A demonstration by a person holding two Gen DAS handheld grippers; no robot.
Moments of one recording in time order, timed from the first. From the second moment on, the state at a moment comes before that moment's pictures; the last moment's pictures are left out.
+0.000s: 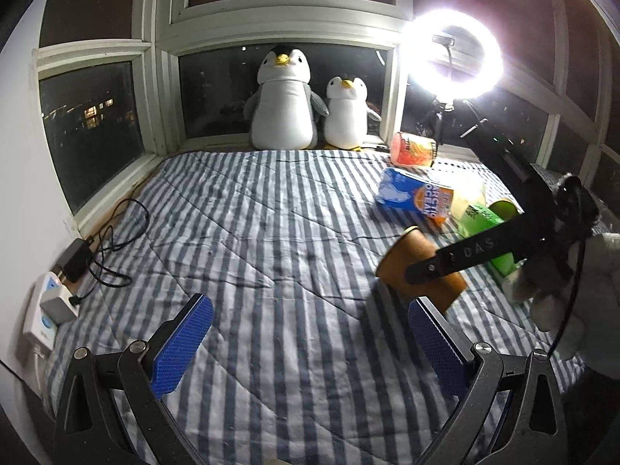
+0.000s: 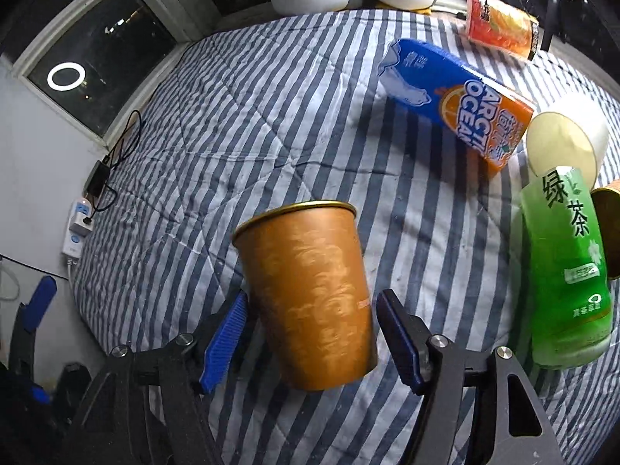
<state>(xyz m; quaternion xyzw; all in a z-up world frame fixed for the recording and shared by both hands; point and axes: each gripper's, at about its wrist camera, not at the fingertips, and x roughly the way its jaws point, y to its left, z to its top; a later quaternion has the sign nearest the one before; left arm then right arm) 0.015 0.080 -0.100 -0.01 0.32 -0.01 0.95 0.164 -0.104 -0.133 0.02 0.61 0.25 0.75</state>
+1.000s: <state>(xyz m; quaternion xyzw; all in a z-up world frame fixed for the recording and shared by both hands) 0.097 -0.074 -0.177 -0.02 0.37 0.07 0.93 0.067 -0.310 -0.082 0.16 0.46 0.20 0.85</state>
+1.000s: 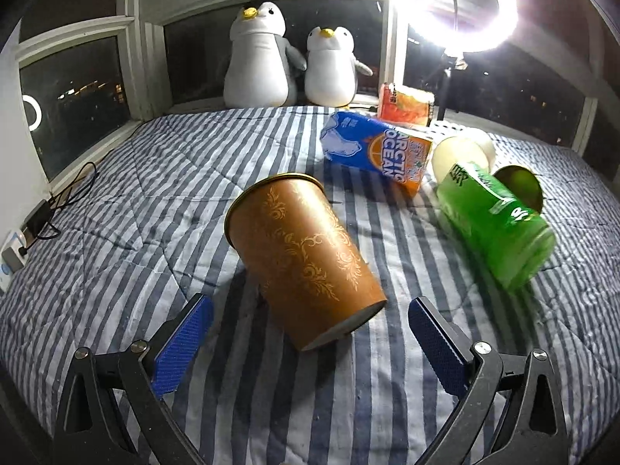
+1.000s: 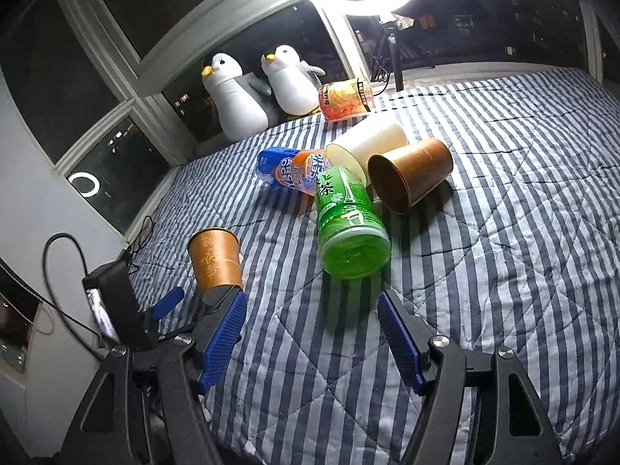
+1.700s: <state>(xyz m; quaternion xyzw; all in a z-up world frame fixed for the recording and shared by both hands) 0.092 -0.045 -0.173 -0.03 0.38 0.03 0.92 0.057 -0.297 -0.083 0.13 0.43 0.19 0.87</state>
